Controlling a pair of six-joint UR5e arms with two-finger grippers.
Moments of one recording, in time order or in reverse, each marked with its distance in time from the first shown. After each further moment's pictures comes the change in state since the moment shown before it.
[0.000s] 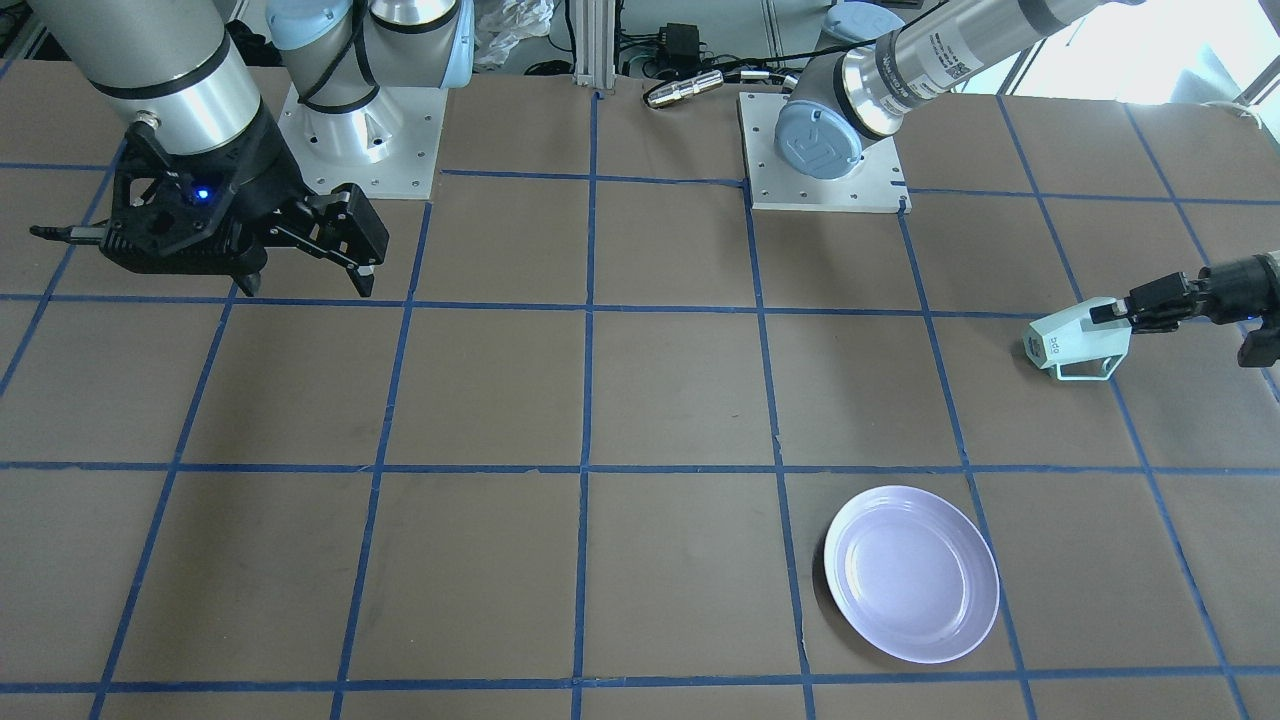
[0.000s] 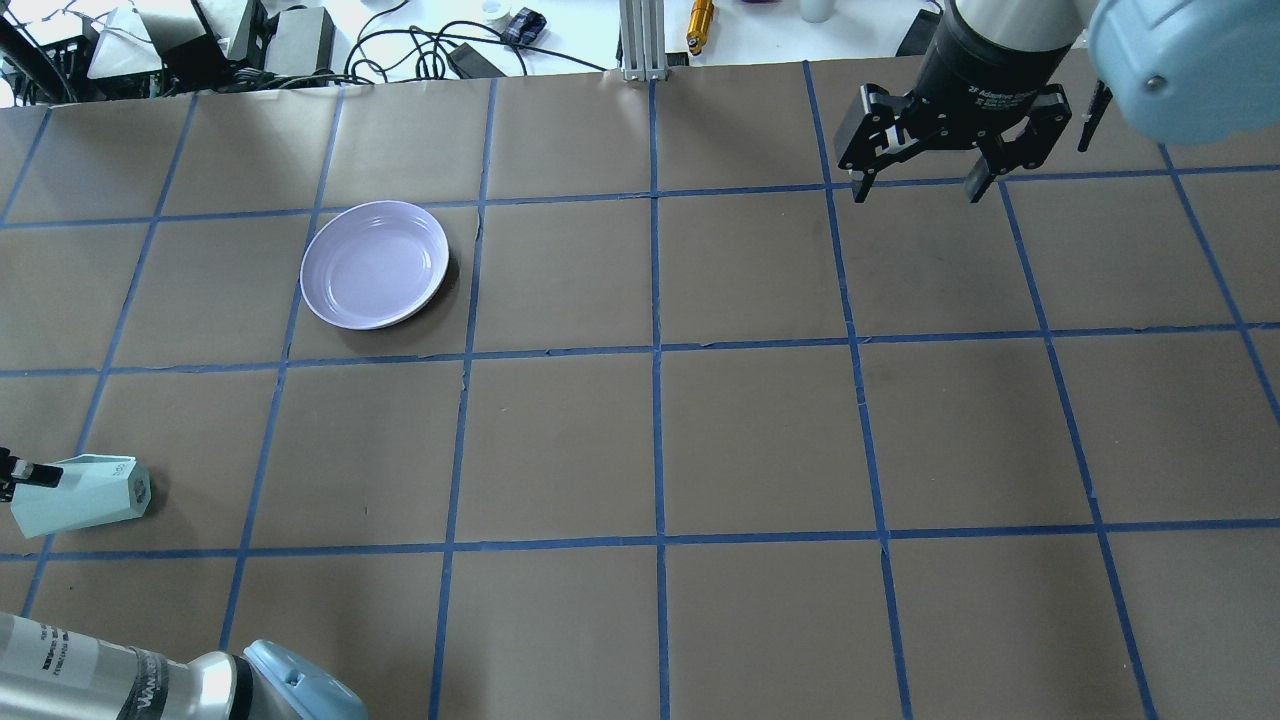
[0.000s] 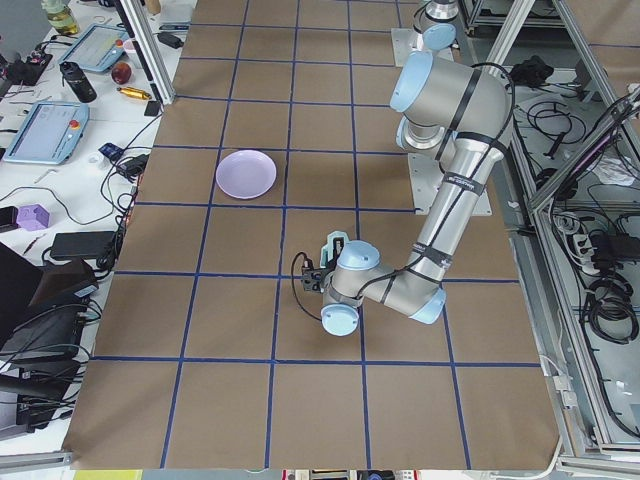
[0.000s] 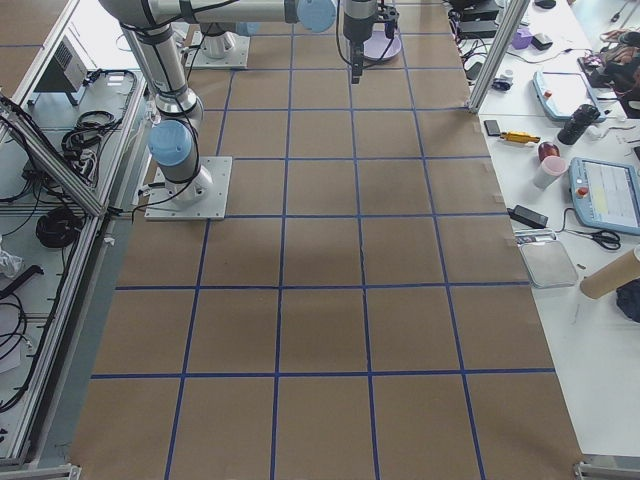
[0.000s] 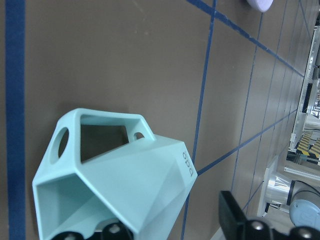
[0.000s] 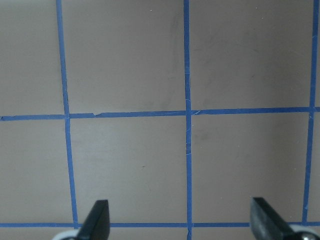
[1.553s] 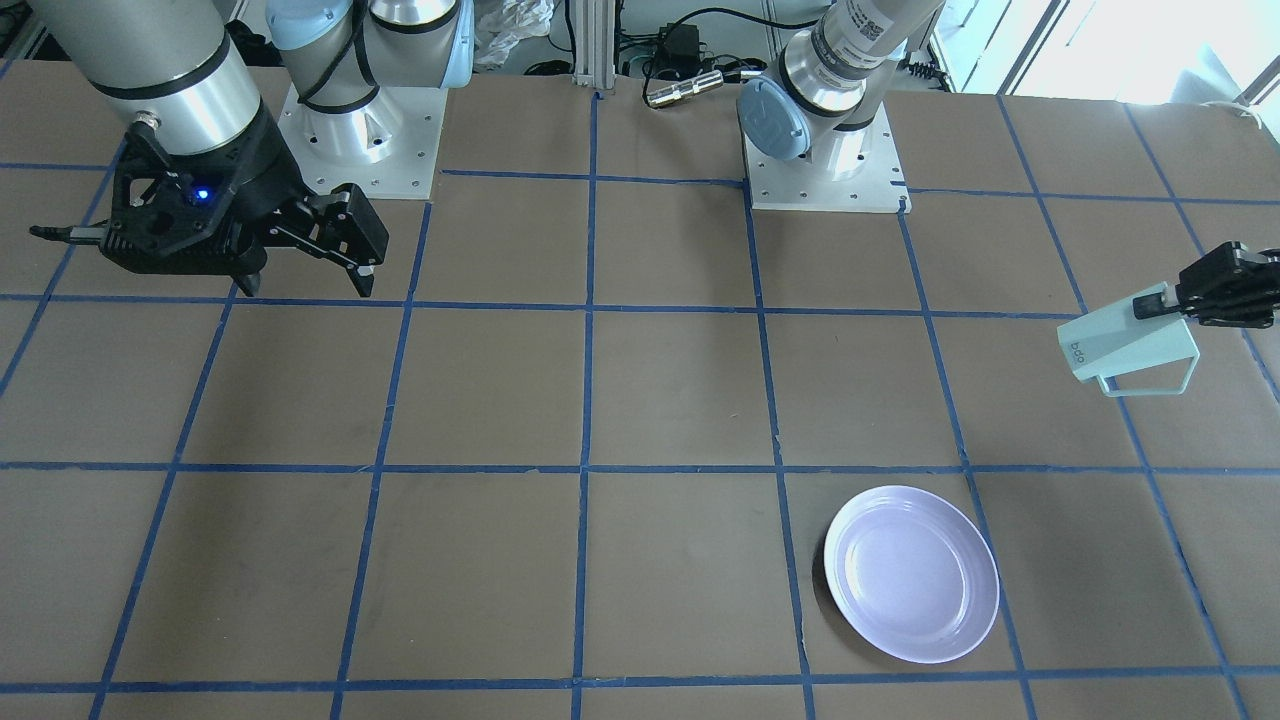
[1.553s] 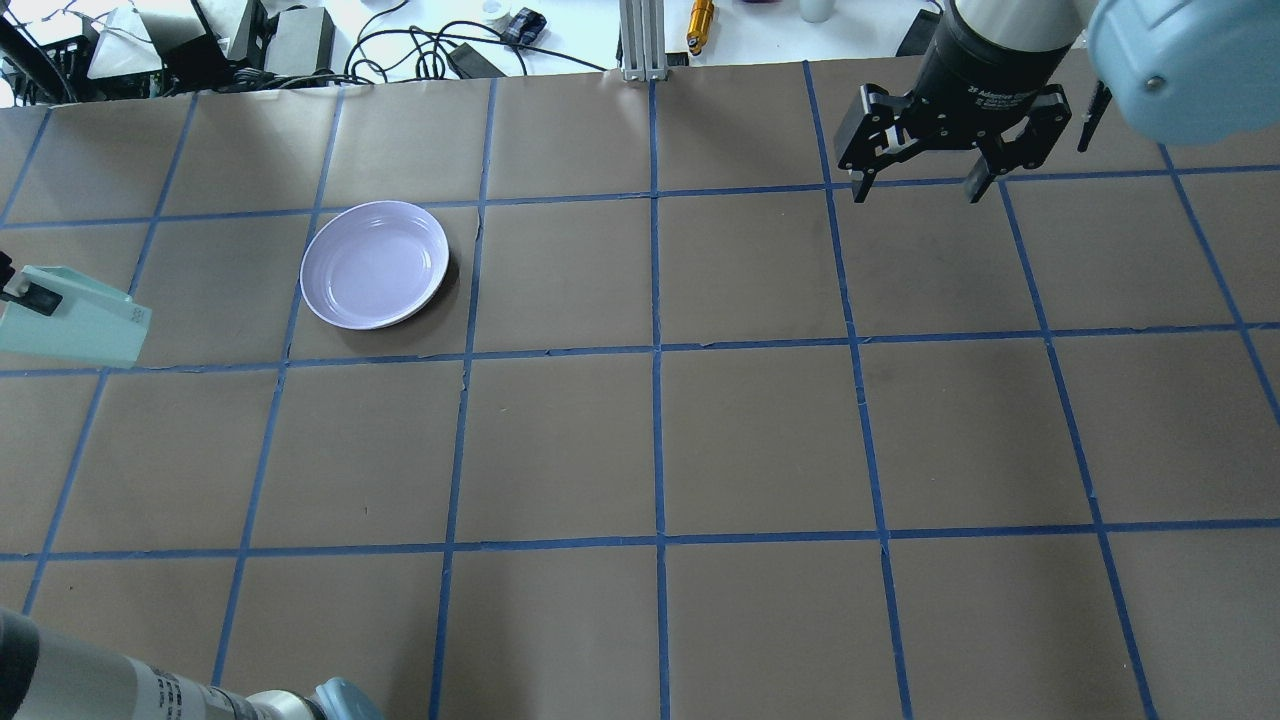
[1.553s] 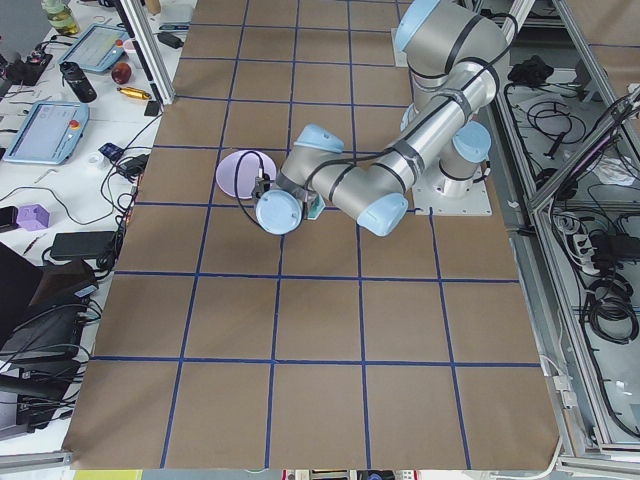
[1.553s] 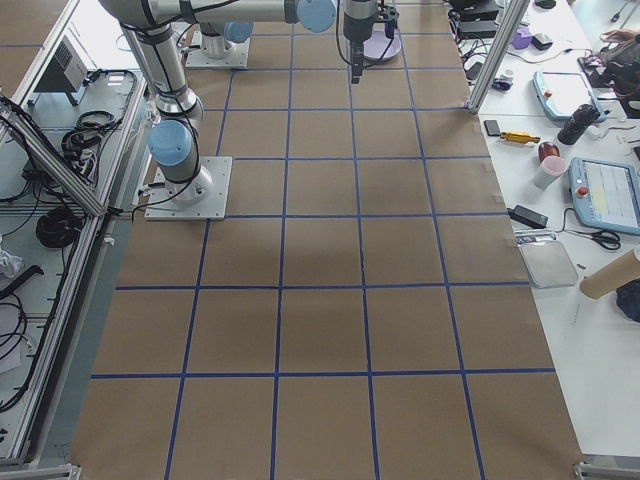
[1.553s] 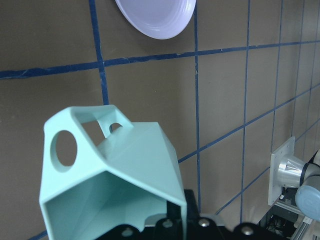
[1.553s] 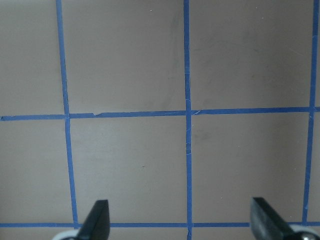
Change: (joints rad) left arm -0.404 0.235 0.258 -0.126 0.018 -0.250; right arm 0.000 0.000 0.000 0.000 0.000 0.000
